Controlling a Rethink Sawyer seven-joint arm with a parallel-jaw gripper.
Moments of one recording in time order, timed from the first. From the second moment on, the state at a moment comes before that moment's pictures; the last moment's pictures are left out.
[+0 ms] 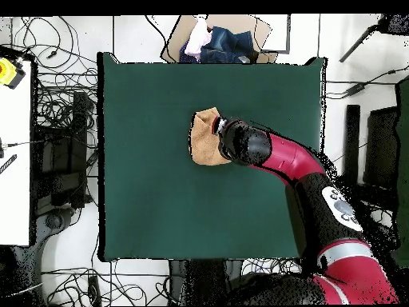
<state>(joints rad) -0.57 -0.51 0.33 1.60 -0.10 0.35 1.64</state>
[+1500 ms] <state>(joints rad) -0.67 -0.41 0.35 1.54 -0.10 0.42 1.64</state>
